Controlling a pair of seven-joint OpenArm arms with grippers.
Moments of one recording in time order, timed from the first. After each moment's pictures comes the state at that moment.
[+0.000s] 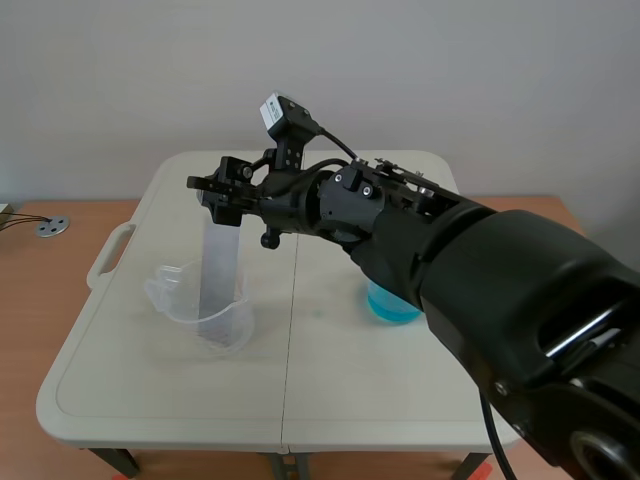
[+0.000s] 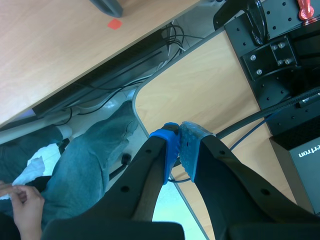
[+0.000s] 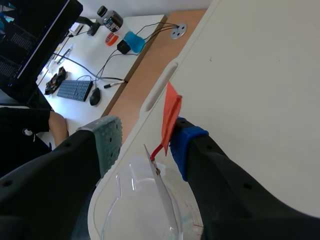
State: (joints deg) left arm 80.2 -29.4 -20.7 116.7 -11.0 -19.5 10.9; right arm 30.4 -5.2 -29.8 42.6 43.9 24.7 -11.5
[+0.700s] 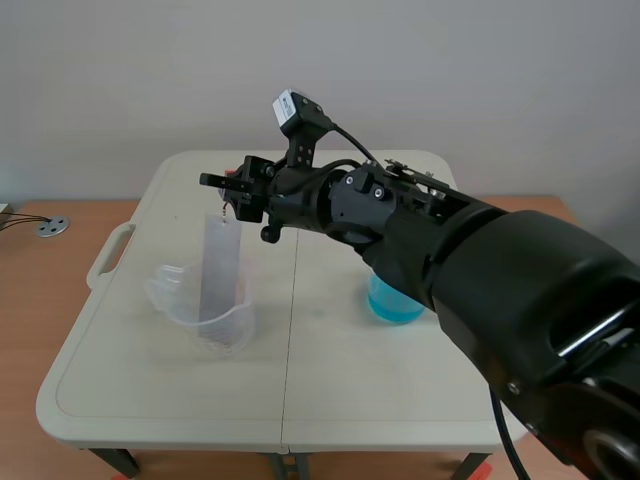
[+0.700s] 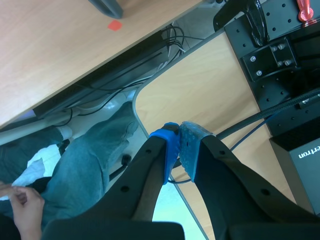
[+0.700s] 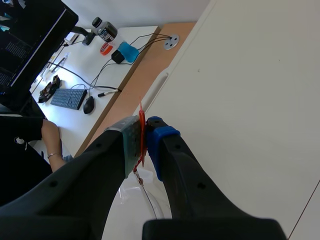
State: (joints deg) left arm 80.2 -29.4 -20.7 116.7 -11.0 -19.5 10.5; right arm 30.4 -3.9 -29.8 42.6 43.2 26.5 -9.1
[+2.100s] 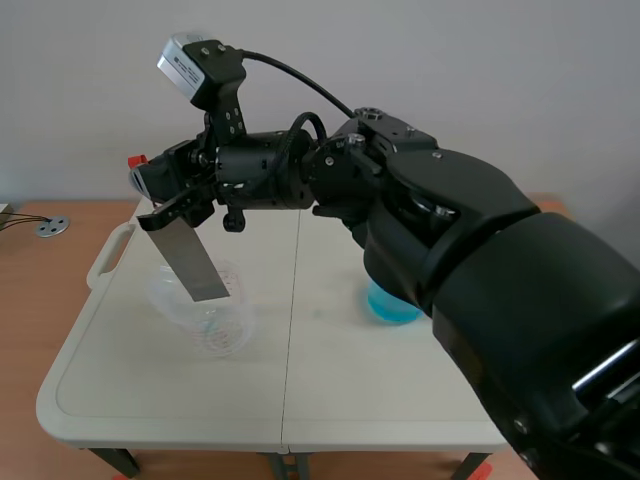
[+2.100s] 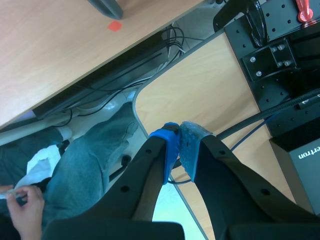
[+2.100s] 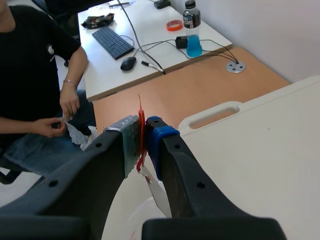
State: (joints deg) left arm 80.2 -29.4 -20.7 116.7 -11.0 -19.5 10.5; right arm 24.9 -3.9 -29.8 63.3 19.6 44.9 -12.2
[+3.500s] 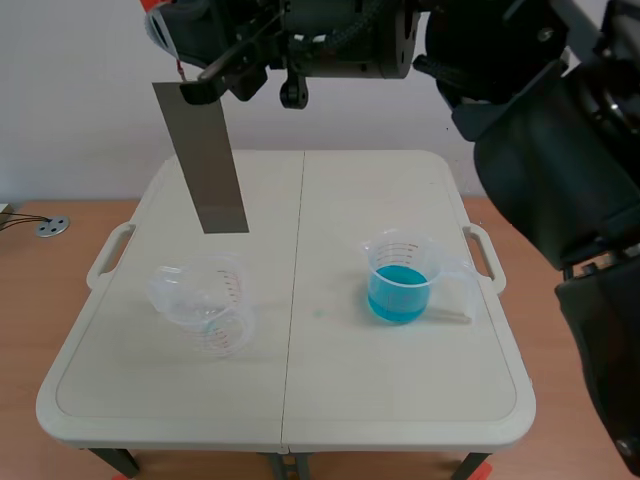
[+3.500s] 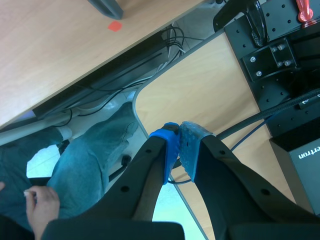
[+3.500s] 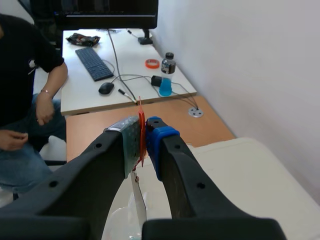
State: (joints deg) left arm 80.2 -29.4 -20.7 116.7 -11.0 -19.5 10.5; right arm 20.8 5.6 -21.1 98.2 30.2 44.6 -30.2
